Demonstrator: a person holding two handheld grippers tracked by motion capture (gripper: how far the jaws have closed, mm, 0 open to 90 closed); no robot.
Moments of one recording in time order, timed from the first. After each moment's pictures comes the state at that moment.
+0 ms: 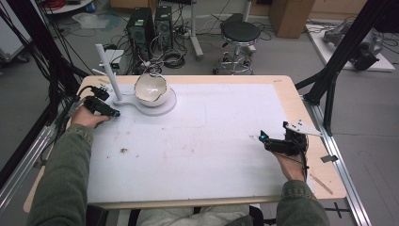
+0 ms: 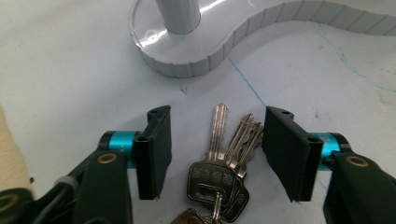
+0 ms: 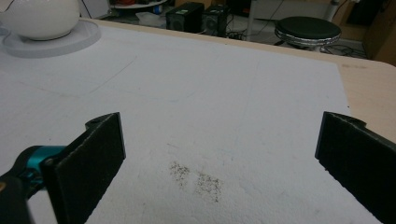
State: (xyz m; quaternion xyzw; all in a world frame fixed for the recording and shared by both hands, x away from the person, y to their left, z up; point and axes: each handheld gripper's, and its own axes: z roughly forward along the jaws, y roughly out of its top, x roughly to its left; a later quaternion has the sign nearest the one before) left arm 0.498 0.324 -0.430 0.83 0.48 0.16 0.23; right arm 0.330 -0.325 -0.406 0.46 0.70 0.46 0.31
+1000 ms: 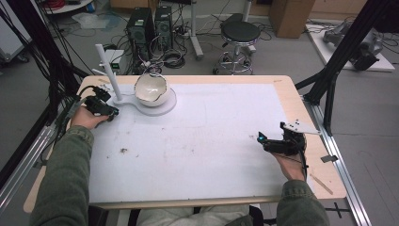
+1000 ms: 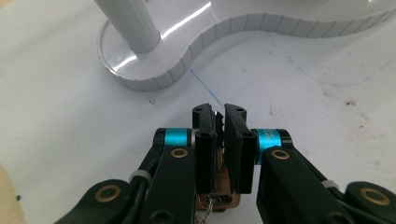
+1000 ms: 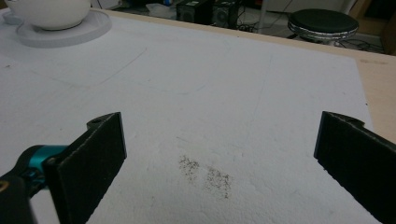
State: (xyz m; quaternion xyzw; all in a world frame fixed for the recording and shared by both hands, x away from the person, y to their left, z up) left arm 0.486 0.315 -0.418 0.85 0.43 0.16 0.25; right arm 0.333 -0.323 -0.408 0.45 0.71 0.46 0.29
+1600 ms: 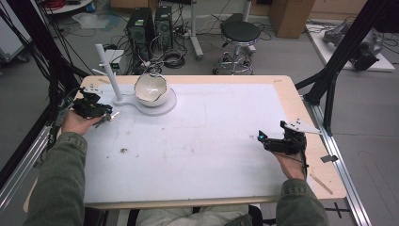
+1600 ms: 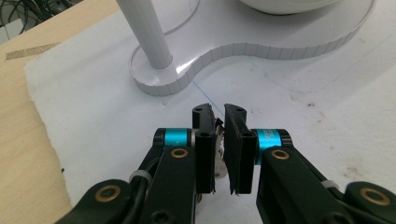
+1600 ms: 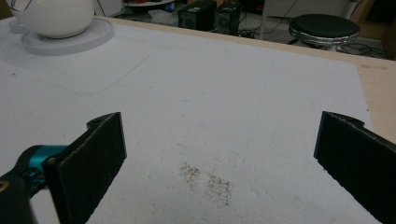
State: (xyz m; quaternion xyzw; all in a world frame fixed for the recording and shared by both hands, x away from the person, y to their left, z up) left arm 0.446 0.330 -0.397 0.82 0.43 0.21 0.32; right arm 0.334 -0.324 -0.406 0.45 0.71 0.47 0.29
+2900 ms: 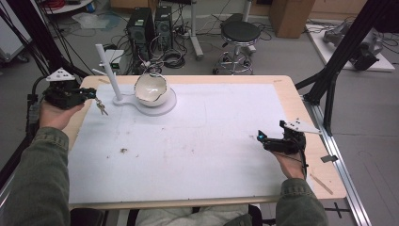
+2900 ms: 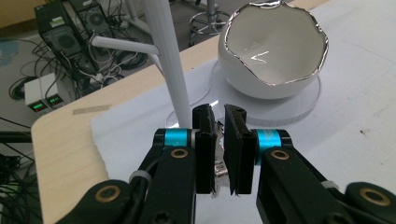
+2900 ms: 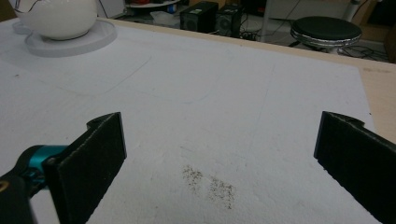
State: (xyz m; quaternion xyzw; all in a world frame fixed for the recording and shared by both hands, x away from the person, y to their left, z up) left arm 0.414 0.357 -0.323 0.77 0.42 0.26 0.41; right arm 0.334 -0.322 -0.405 0.44 0.71 0.47 0.29
